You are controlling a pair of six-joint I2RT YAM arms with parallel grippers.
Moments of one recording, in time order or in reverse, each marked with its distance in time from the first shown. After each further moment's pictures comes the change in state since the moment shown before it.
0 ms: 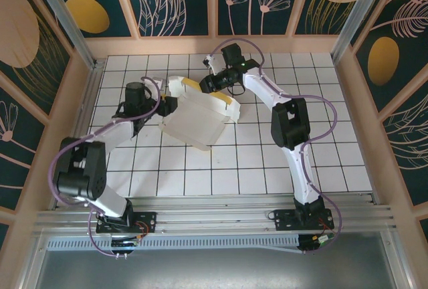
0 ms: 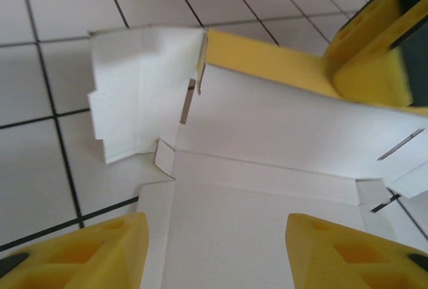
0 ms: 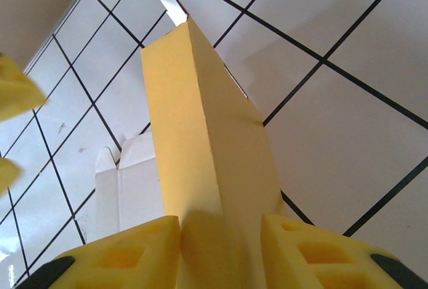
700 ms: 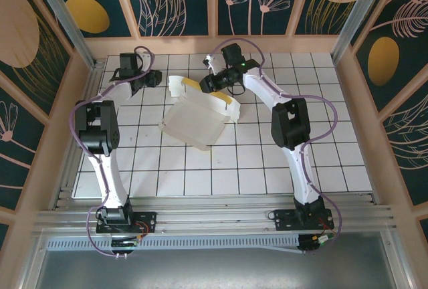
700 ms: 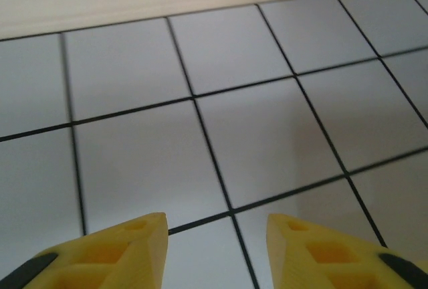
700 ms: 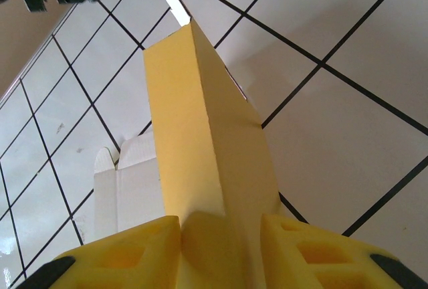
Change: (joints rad) left arm 0.155 0.557 0.688 -0.301 -0.047 0.188; right arm 0.000 -0.004 -0.001 0.004 0.002 -0.007
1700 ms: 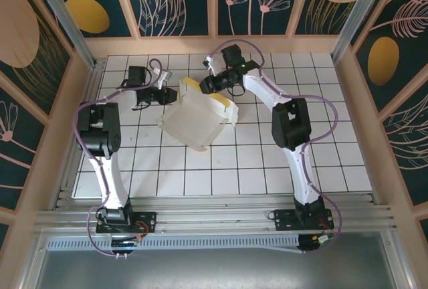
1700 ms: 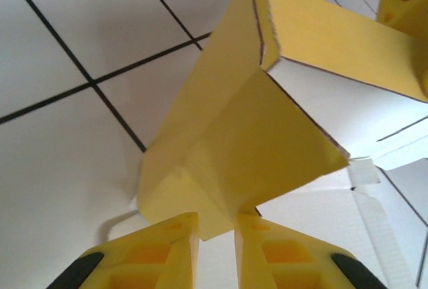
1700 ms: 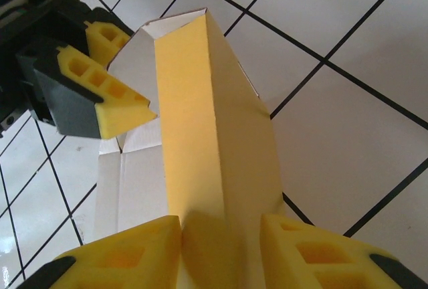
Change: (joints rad) left arm -0.052 -0.045 -0.169 -0.066 0.507 0.053; right arm 0.003 -0.014 -0.038 0.029 -0.001 0.001
